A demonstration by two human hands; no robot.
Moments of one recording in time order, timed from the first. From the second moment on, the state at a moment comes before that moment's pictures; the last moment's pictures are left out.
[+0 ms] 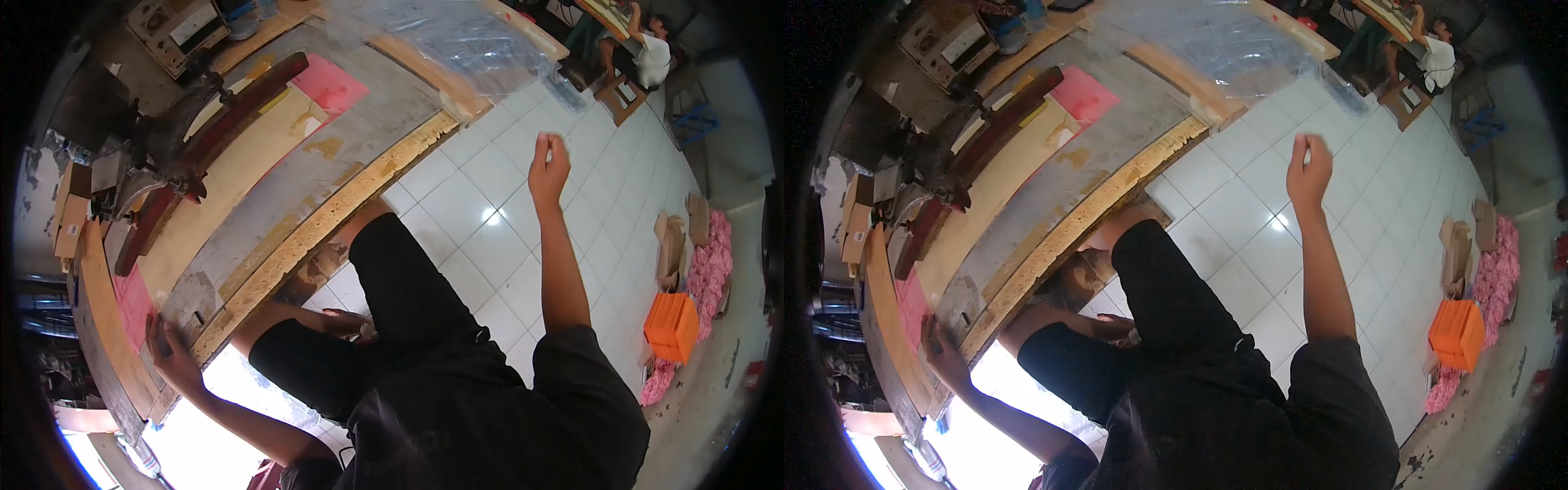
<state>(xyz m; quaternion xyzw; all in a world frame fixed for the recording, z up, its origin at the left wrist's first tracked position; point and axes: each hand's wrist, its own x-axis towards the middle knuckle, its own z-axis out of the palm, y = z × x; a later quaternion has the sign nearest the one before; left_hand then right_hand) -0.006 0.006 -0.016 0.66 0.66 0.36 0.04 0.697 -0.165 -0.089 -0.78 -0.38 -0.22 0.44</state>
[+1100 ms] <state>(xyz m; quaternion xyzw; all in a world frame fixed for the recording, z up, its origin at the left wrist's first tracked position) 0.005 -0.008 -0.016 0.65 0.66 0.37 -0.01 0.776 -0.036 0.062 -0.73 -0.66 0.02 0.15</state>
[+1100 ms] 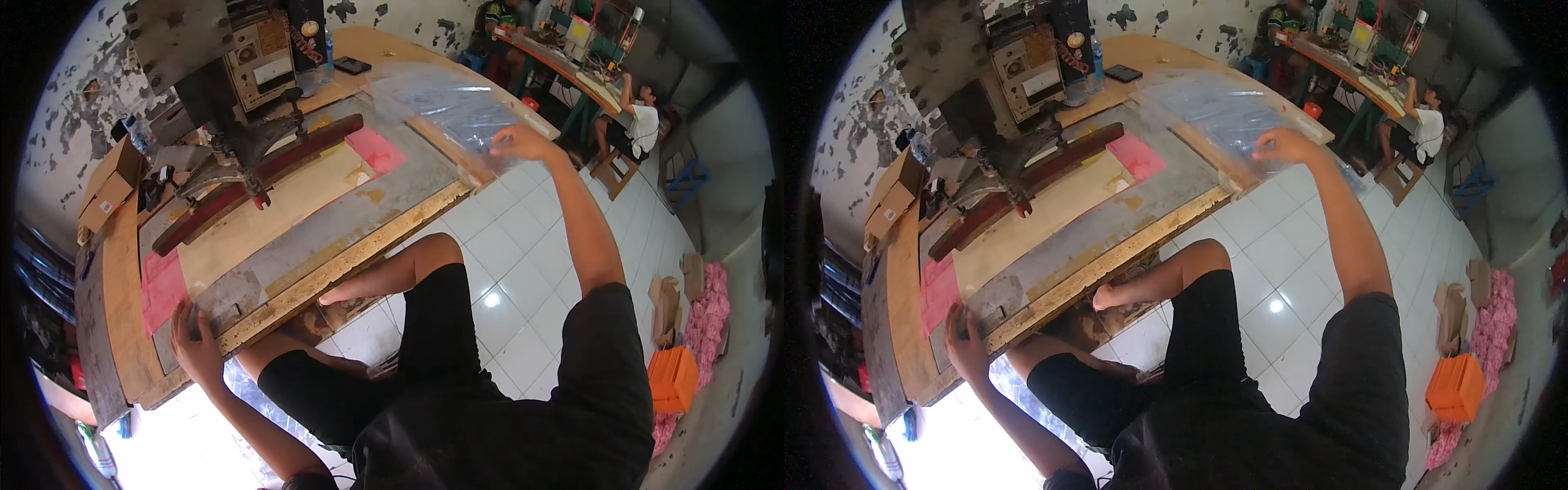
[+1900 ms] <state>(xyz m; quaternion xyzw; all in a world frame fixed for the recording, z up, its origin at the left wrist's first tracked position) 0.009 -0.018 -0.023 0.66 0.65 0.37 -0.05 0.637 -0.103 0.268 -0.28 -0.69 0.05 0.67</state>
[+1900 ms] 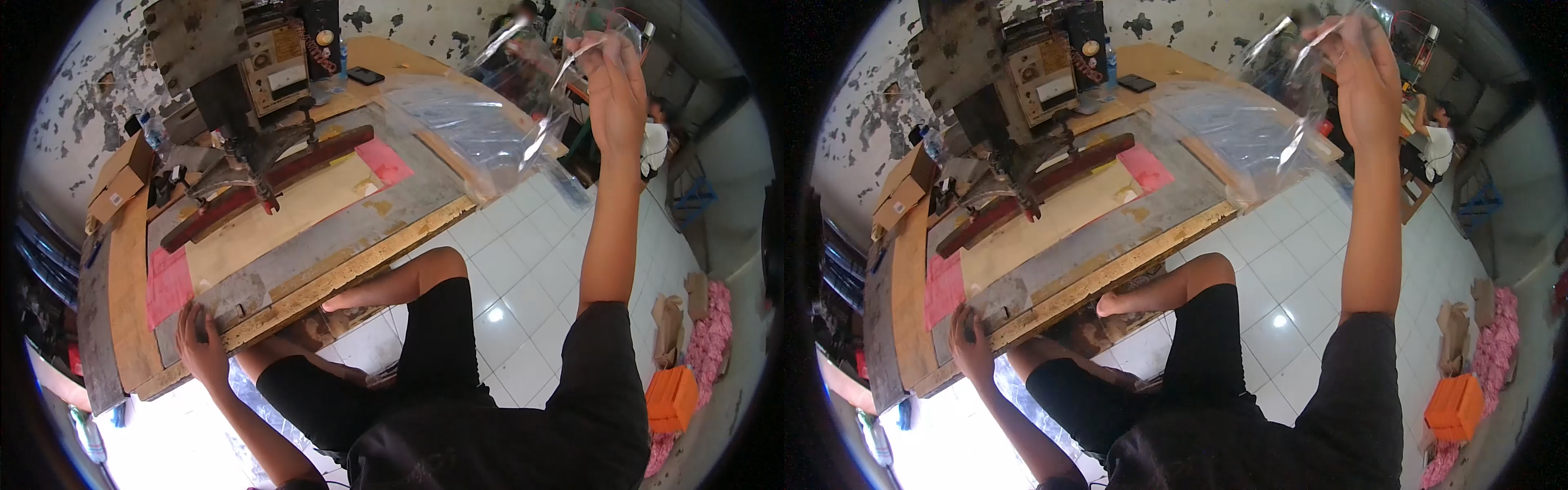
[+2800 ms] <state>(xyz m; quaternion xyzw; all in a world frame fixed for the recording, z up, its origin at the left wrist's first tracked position) 0.198 -0.104 0.065 0.66 0.27 0.44 0.55 0.539 -0.103 0.258 0.14 -0.52 0.51 0.68</state>
